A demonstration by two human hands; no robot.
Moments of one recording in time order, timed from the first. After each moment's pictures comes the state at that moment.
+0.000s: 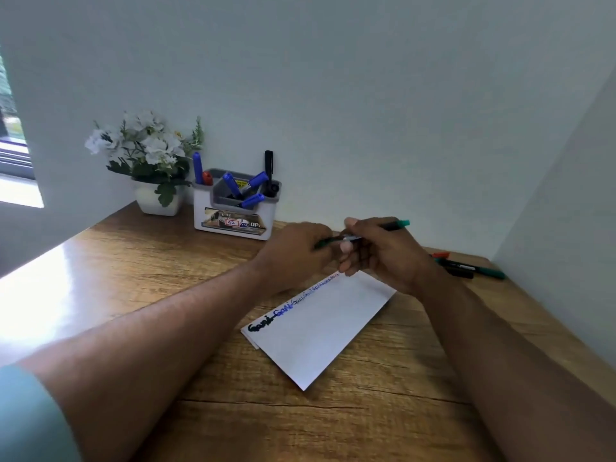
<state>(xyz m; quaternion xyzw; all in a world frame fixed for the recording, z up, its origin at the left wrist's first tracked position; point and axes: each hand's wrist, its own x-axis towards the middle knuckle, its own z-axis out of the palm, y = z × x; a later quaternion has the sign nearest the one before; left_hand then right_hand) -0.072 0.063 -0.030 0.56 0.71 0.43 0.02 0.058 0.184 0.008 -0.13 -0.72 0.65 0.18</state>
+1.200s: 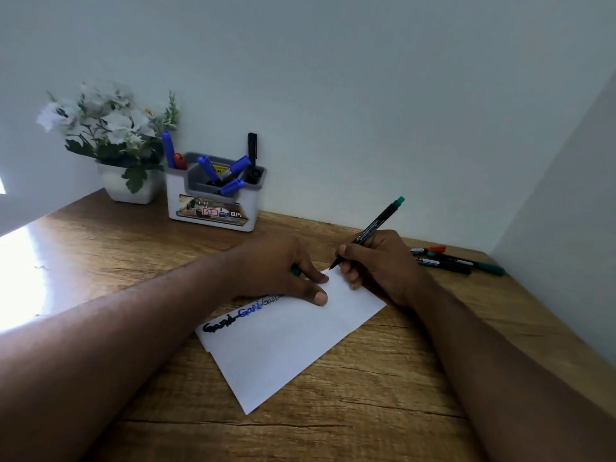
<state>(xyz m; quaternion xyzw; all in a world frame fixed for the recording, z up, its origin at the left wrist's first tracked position) -0.073 0.058 -0.030 0.62 0.75 0.20 0.14 0.062 0.215 -0.031 -0.18 -0.81 0.51 0.22</state>
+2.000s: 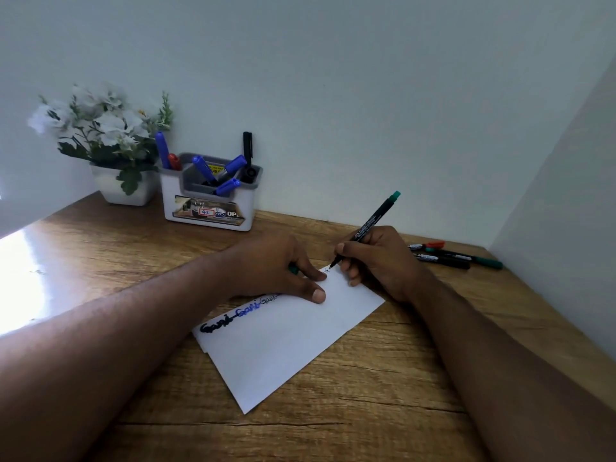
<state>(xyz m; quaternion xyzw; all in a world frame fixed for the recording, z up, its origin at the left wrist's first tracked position) -0.074 0.058 -0.030 0.61 0.75 0.21 0.14 0.061 0.216 -0.030 -0.19 -0.81 0.51 0.22</state>
